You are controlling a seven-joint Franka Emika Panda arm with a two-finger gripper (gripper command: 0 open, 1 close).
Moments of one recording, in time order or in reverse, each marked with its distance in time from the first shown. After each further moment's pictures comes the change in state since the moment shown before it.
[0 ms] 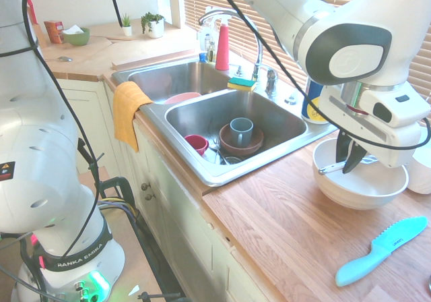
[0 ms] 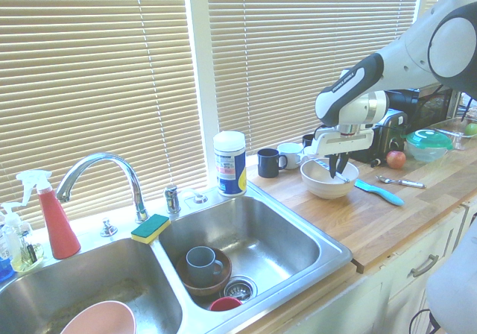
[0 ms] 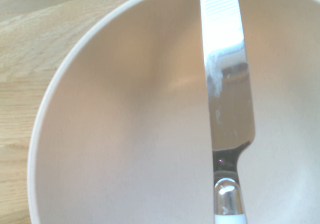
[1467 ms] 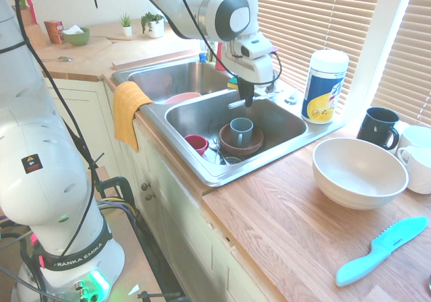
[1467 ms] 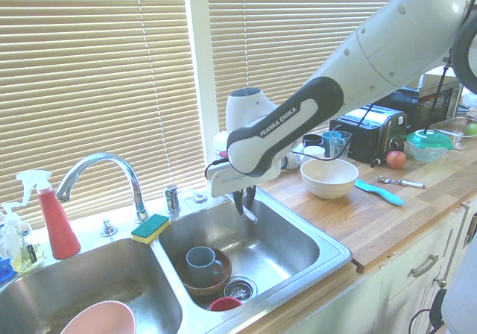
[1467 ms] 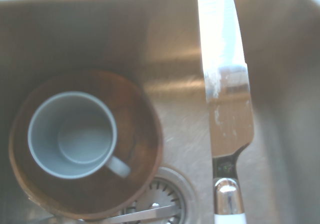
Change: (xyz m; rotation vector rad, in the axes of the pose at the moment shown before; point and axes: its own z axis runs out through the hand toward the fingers) arm -0.319 -0.184 0.042 0.017 0.056 -0.195
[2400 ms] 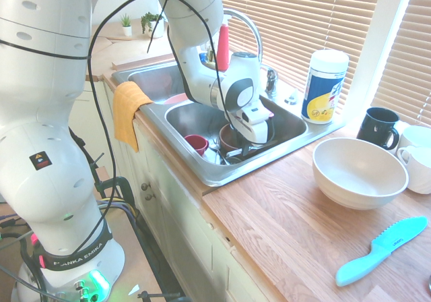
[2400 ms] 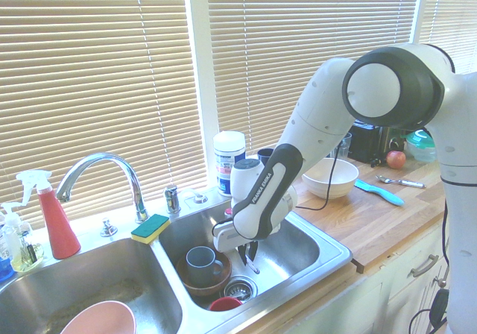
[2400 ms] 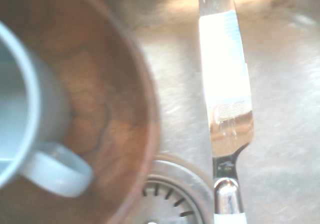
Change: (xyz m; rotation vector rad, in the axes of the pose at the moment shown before) arm 0.004 0.013 0.156 -0.038 -0.084 0.048
